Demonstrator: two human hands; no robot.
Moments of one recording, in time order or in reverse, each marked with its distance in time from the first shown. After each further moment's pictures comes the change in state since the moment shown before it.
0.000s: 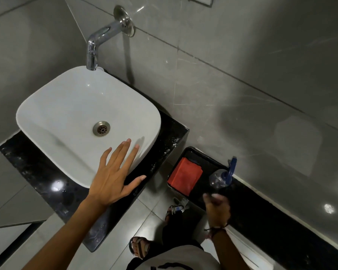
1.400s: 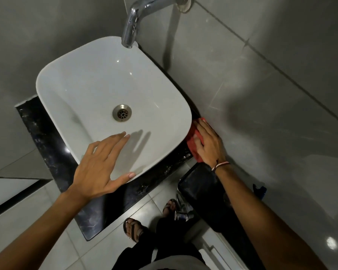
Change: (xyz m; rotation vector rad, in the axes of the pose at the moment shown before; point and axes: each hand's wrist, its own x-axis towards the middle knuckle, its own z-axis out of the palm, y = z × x) left_hand -0.013 -0.049 -0.016 -0.092 -0.075 -0.214; right_hand 0.067 -0.202 0.134 -0.663 -0.470 -1.258
